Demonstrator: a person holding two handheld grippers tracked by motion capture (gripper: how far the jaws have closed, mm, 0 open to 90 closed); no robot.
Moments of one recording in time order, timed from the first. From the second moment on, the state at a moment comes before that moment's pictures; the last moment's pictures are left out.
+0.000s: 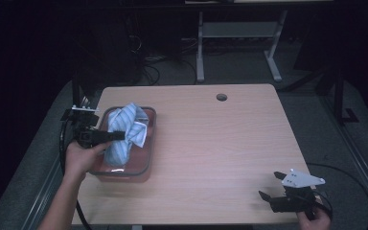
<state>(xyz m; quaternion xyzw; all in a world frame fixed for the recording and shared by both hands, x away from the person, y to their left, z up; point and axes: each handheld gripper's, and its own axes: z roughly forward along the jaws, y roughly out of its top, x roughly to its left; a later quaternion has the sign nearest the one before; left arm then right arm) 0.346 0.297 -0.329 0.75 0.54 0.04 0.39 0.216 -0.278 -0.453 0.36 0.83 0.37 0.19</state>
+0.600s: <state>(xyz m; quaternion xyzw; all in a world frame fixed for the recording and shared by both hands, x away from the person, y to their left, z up) 0.343 0.282 -0.290 0.75 0.51 0.06 0.40 0.217 -0.281 -0.452 0.36 0.83 0.38 0.19</state>
